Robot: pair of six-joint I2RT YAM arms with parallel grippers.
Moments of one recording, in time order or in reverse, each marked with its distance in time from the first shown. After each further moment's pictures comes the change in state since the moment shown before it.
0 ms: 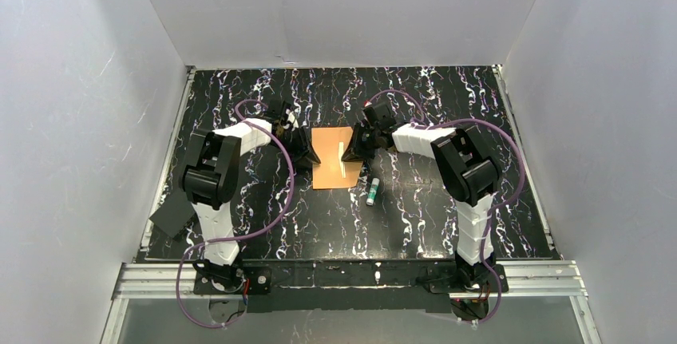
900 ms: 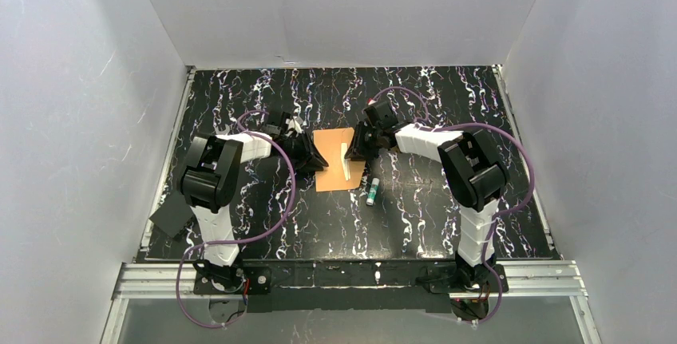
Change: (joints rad) left arm -0.005 -0.027 -0.177 0.301 0.180 -0.100; right arm 0.001 -0.071 -0.026 -0.048 0.098 -0.020
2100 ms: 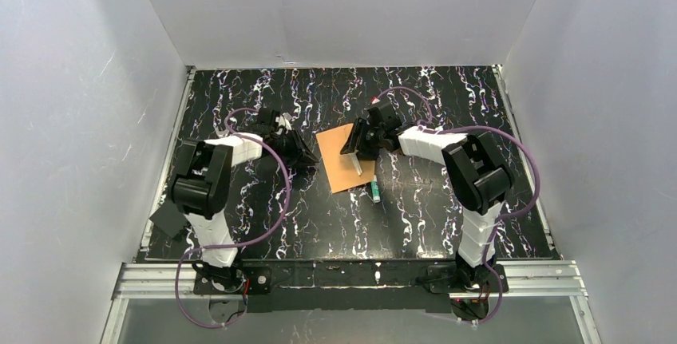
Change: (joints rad) left arm 0.047 -0.042 0.002 -0.027 -0.066 0.011; right arm -0.002 -0.048 -0.047 0.075 0.001 0.033
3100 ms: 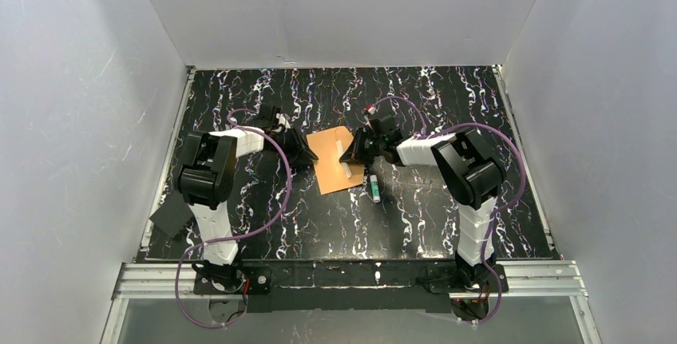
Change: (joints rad) left arm 0.018 0.066 0.066 -0.066 -0.019 -0.029; right arm 0.007 0.082 -0.110 0.295 -0.135 0.022
